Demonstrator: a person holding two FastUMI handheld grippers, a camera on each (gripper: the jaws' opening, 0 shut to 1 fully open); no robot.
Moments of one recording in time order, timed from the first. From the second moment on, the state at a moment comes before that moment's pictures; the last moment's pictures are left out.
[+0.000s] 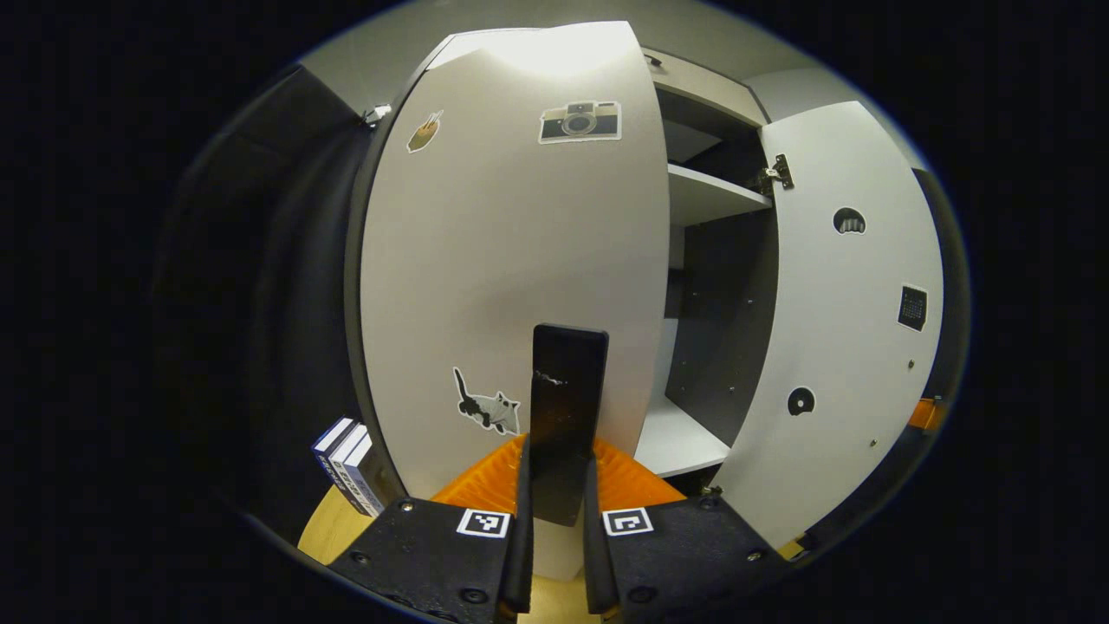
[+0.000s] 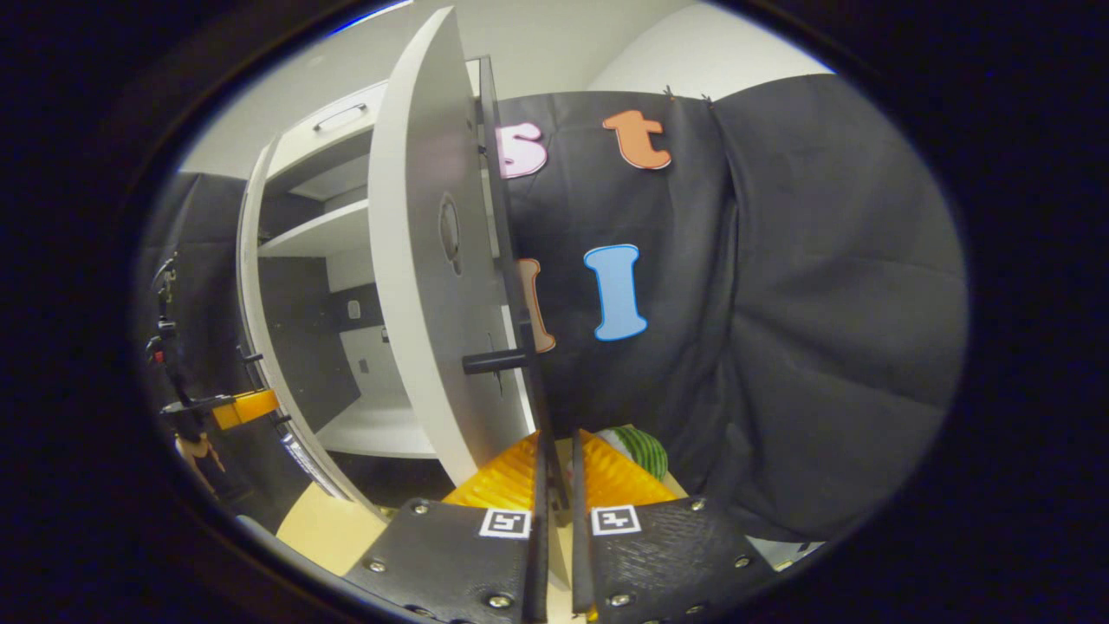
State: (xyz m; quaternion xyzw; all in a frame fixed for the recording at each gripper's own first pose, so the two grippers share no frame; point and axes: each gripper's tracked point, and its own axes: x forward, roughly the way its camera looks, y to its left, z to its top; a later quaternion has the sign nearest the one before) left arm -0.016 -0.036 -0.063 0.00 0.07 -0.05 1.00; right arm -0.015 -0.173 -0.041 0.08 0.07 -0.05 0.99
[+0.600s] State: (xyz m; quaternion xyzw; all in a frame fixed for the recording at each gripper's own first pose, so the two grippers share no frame) left arm -0.039 -0.020 -0.062 0.00 0.07 -0.05 1.00; right arm -0.017 -0.174 -0.042 0.08 0.07 -0.06 0.99
